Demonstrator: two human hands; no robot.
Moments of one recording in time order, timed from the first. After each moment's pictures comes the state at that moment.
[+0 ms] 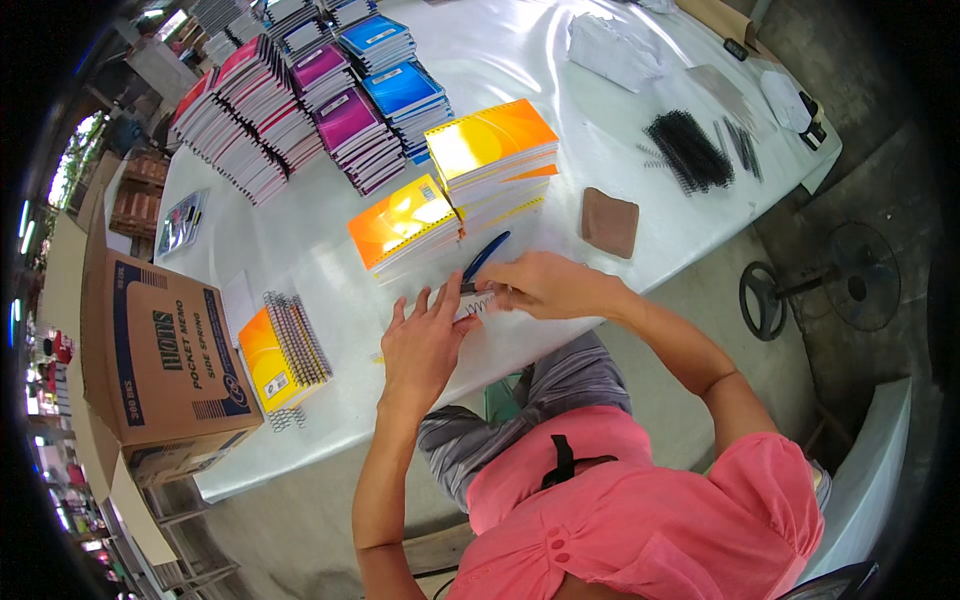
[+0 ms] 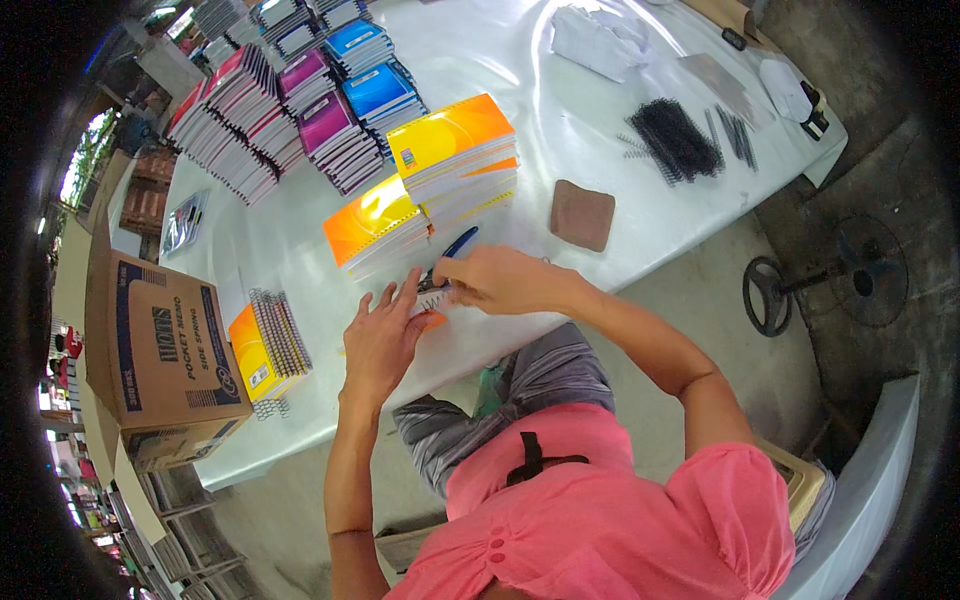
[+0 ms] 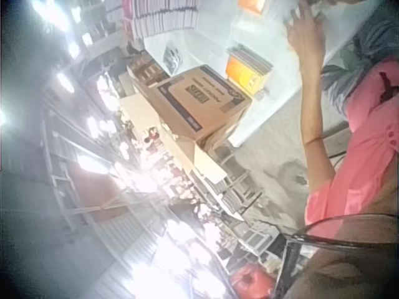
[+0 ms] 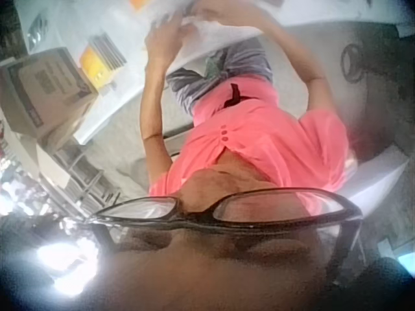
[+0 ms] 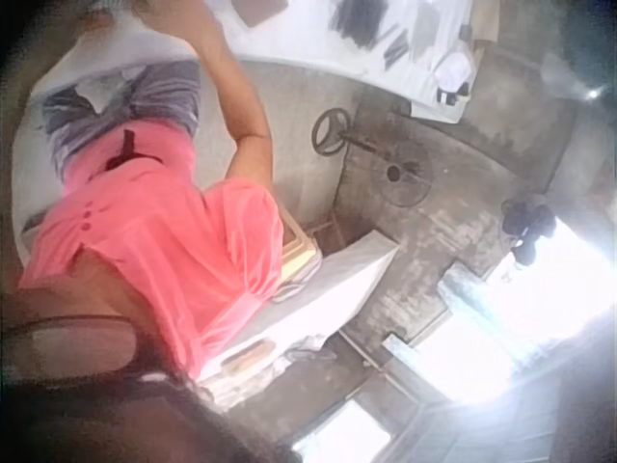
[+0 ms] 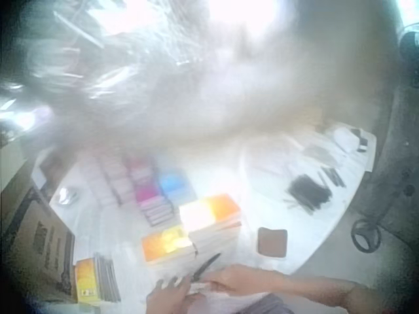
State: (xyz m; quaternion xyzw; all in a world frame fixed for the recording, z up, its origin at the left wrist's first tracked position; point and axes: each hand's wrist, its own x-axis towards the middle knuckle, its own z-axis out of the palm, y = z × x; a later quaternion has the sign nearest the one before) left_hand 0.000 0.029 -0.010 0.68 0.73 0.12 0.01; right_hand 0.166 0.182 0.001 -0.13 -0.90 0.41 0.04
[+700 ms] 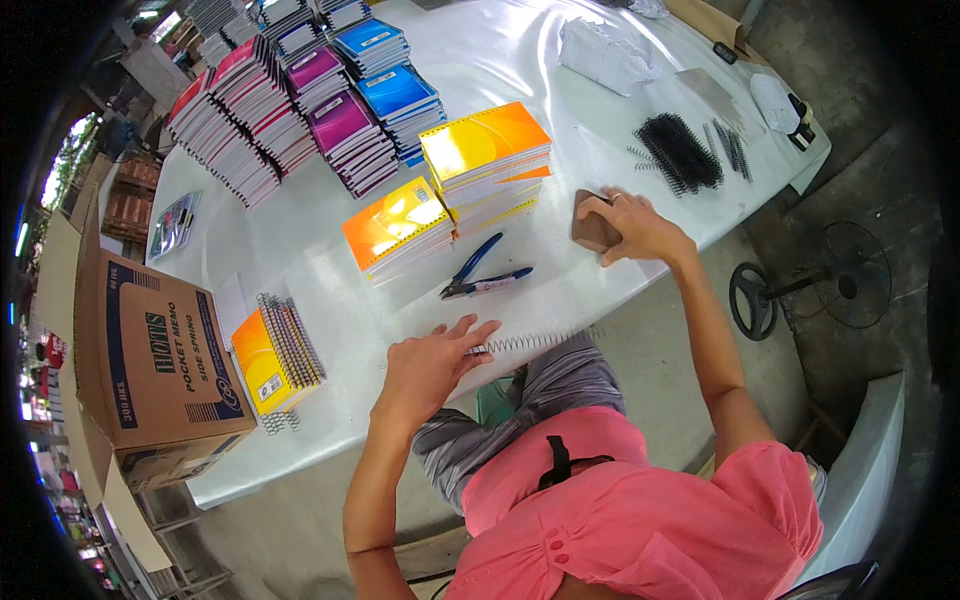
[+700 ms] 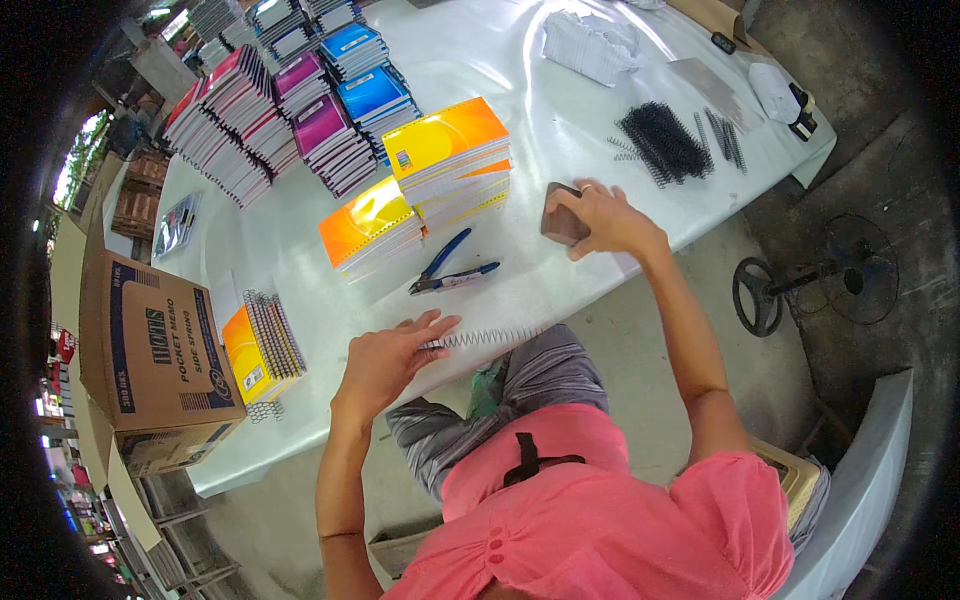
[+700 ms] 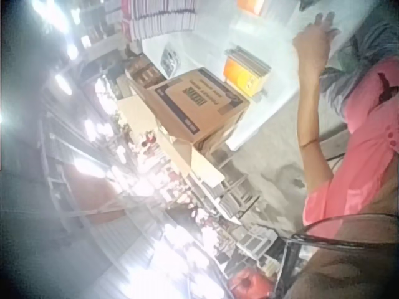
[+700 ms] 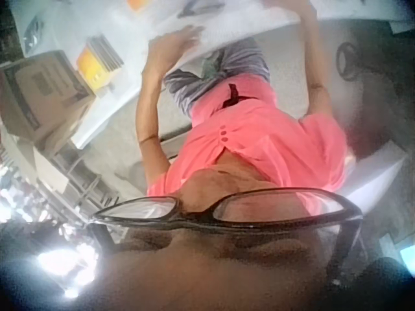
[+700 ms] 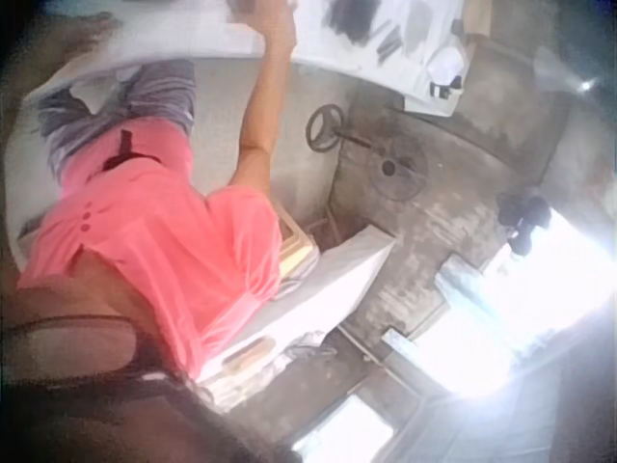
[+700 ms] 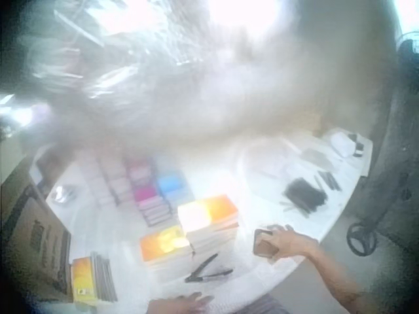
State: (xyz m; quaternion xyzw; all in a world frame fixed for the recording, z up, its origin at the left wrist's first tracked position) left_hand 0.005 0.015 0.005 0.72 0.67 0.07 0.16; right_hand 0.266 0.267 0.006 -0.26 -0.95 0.15 0.06
